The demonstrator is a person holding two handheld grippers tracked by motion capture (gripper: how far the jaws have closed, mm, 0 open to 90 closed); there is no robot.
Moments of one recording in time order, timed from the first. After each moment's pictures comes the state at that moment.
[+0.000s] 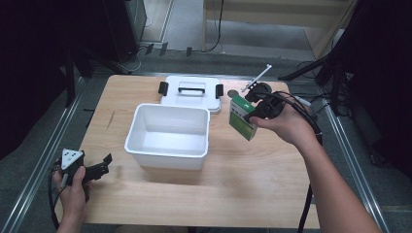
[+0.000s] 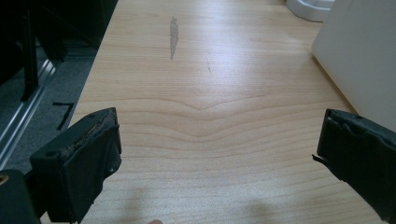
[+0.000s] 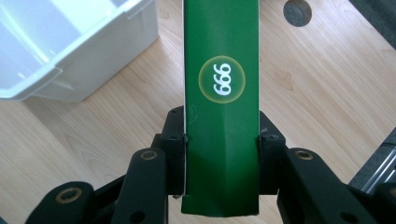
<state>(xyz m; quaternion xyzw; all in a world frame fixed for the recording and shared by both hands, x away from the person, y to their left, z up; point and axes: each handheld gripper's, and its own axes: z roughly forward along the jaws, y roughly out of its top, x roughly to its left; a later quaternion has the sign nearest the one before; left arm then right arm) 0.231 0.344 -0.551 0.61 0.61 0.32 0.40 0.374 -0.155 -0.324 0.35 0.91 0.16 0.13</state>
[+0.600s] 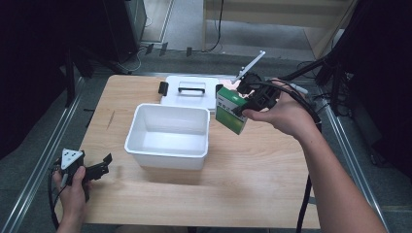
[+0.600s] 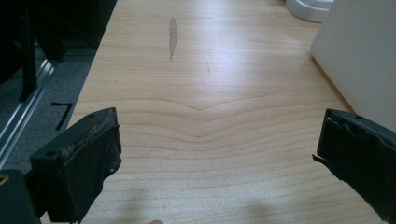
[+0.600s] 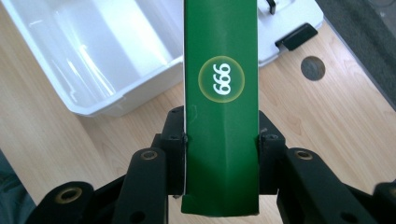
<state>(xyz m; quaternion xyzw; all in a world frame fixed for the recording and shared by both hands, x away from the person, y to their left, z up) 0.231 0.345 -0.551 0.61 0.61 0.31 0.40 0.363 -0.130 -0.284 0.27 0.93 0.20 0.12</state>
